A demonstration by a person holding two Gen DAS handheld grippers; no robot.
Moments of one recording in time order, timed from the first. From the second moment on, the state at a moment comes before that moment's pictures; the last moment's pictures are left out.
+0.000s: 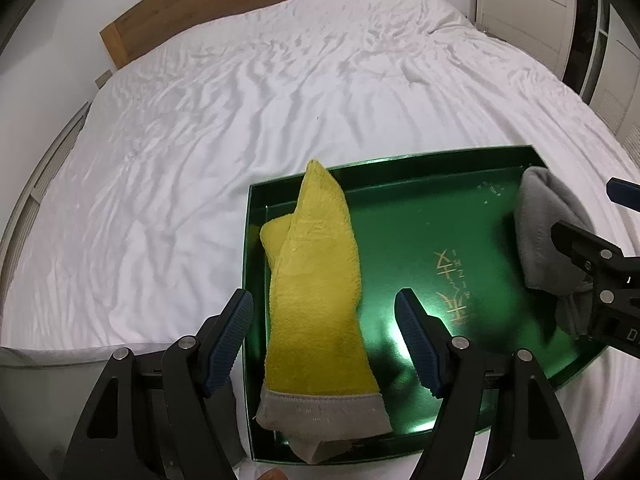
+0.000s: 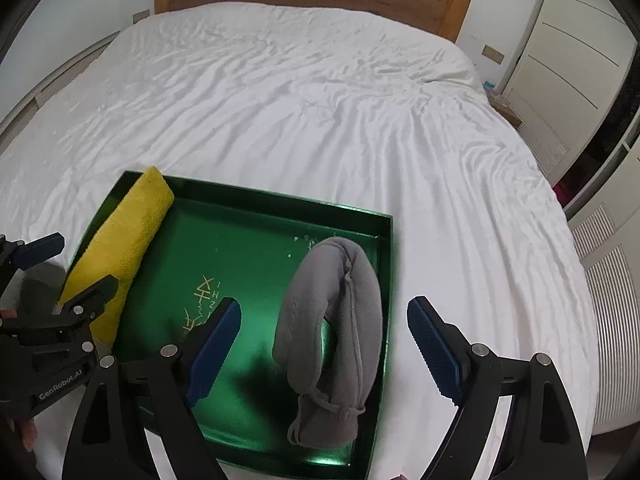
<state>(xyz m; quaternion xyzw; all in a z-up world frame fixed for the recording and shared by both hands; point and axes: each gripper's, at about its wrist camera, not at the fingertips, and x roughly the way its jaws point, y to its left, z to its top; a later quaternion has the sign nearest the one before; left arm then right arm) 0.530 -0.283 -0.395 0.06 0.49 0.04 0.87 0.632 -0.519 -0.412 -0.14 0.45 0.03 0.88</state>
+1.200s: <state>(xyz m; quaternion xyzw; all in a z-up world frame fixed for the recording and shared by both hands) 0.266 -0.254 -0.304 0.01 0.49 -0.16 0.86 0.297 -0.471 -0.299 -0.07 0.41 -0.02 0.91</state>
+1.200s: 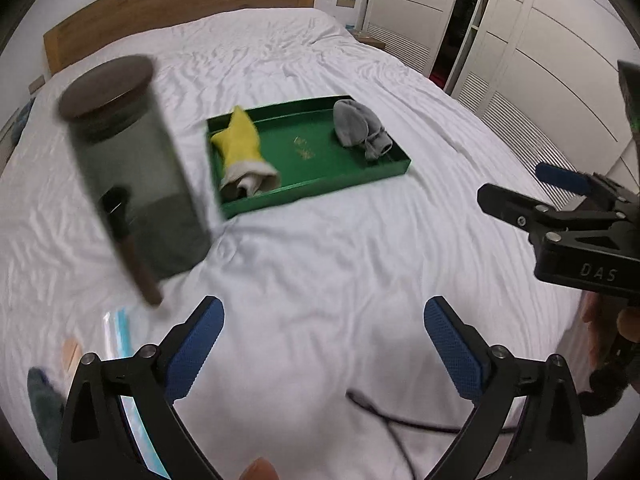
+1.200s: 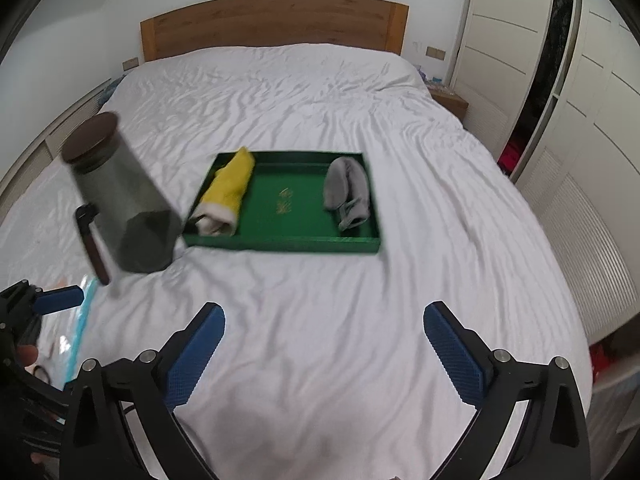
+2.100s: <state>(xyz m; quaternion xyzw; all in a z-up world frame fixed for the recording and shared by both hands) 0.121 0.050 -0.298 0.02 0.54 0.03 0.84 0.195 -0.238 -0.290 -0.05 0.44 0.12 0.89</state>
